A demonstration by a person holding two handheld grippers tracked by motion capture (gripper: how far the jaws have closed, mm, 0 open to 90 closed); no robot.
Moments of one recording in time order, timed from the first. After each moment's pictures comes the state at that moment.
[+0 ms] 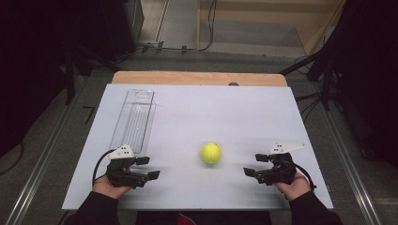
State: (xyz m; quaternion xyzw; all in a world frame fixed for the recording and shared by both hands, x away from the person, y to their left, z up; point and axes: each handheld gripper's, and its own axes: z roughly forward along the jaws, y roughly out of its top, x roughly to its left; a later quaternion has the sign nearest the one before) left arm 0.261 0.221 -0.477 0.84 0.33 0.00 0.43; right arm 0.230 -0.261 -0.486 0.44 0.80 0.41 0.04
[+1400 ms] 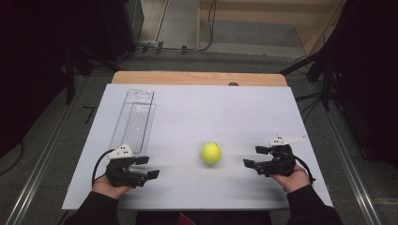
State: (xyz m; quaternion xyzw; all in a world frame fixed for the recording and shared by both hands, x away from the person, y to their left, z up) left arm 0.261 0.221 -0.476 0.83 0.34 0.01 0.44; right arm 0.248 -0.261 -0.475 0.44 0.79 0.42 0.05
